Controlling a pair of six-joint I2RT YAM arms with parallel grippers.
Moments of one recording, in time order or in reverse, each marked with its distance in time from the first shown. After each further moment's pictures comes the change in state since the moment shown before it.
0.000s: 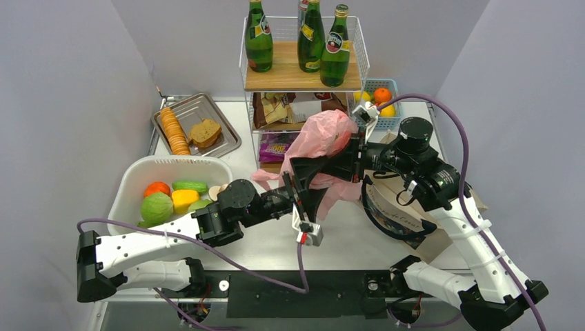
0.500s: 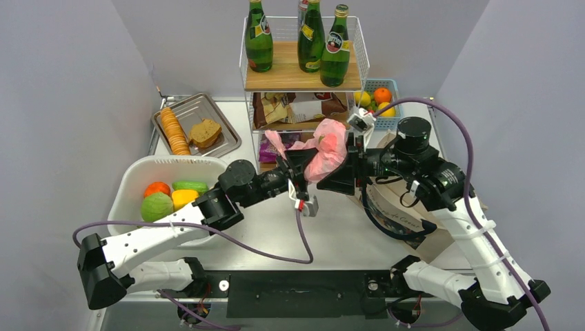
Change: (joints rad) left arm 0.196 0.056 -0.011 0.032 0.075 -0.066; right arm 0.034 0.013 0.045 -0.136 -0.092 -0.056
